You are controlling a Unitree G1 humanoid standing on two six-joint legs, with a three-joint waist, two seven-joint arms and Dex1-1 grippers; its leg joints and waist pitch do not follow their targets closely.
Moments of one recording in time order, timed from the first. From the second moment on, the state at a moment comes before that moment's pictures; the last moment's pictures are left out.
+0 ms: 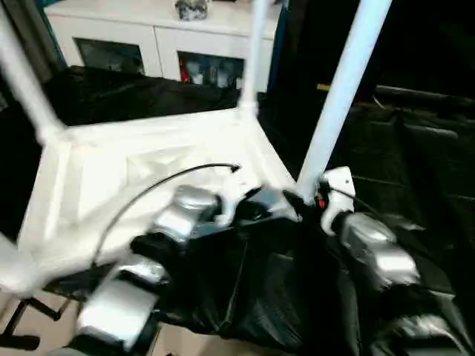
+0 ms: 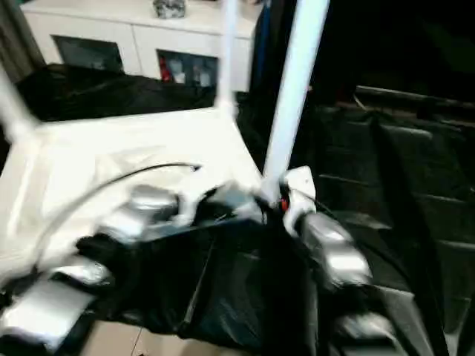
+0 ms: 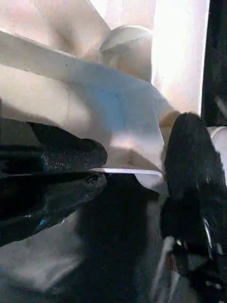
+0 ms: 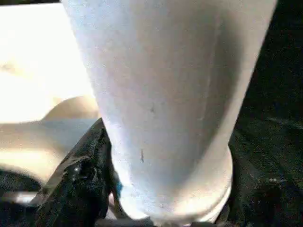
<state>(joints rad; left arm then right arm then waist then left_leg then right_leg) -0.77 0.04 -0.23 0.90 0.10 0.16 -0.83 -0.47 -0.13 -0.03 0.63 0.14 0.12 0.34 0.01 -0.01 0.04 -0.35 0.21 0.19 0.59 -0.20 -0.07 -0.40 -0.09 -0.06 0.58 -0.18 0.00</state>
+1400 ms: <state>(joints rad) -0.68 0.27 -0.31 0.79 0.06 -0.07 -1.34 -0.31 -0.37 0.14 0.37 0.21 0.16 1.04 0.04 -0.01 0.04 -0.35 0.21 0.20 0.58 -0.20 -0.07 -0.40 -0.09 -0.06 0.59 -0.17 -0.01</state>
